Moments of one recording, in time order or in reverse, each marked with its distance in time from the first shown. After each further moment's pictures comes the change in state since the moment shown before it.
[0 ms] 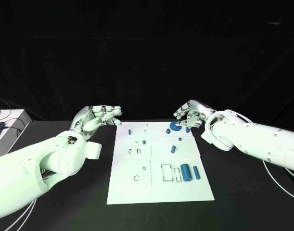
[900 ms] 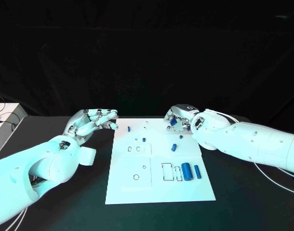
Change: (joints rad) left arm -0.001 -0.011 0.001 0.038 -0.007 0.034 -0.017; left_hand -0.018 -0.008 -0.013 0.013 0.000 0.000 0.000 0.000 0.000 0.000 0.000 0.000 0.000 -0.004 0.004 -0.020 -0.005 0.000 -0.011 0.011 0.004 -0.016; right arm -0.003 0.055 0.001 -0.015 -0.398 0.048 -0.137; right_hand -0.104 -0.015 0.040 -0.065 0.070 0.046 -0.025 -0.004 0.000 -0.073 -0.010 -0.004 -0.002 -0.032 0.022 0.344 -0.043 0.028 0.015 0.017 0.021 0.144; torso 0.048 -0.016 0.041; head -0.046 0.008
